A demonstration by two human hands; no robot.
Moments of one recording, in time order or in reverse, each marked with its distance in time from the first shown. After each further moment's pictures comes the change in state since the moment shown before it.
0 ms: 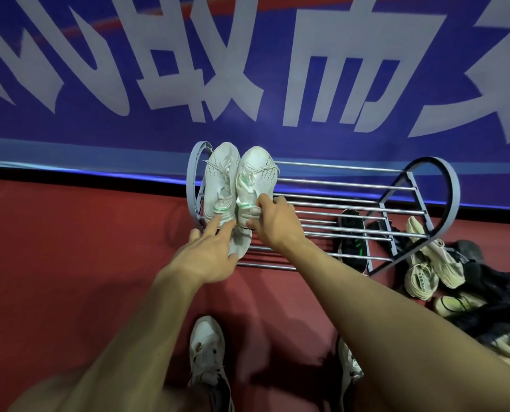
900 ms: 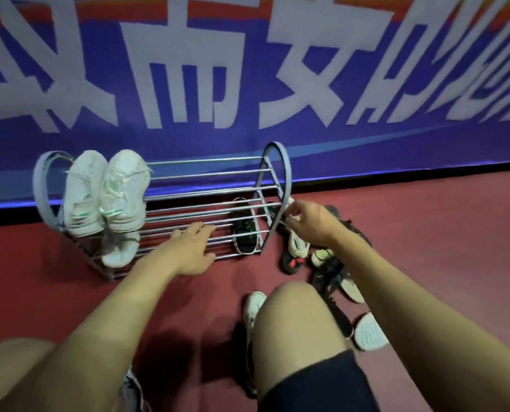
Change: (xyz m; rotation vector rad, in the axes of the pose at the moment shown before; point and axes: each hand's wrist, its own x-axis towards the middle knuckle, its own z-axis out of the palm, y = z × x) left_hand -0.007 0.176 0.060 0.194 -0.102 0.397; right_hand -0.190 0.222 -0.193 -0.036 0.060 0.262
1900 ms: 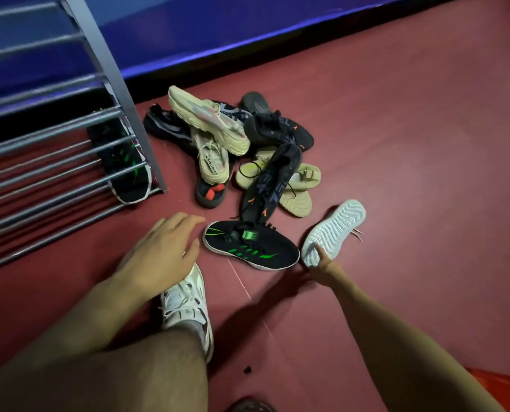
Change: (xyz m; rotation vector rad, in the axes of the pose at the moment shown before) left_hand 0.165 0.147 0.185 -0.096 -0.003 0.344; right_hand -0.142 0.398 0.272 0.216 -0.389 1.128
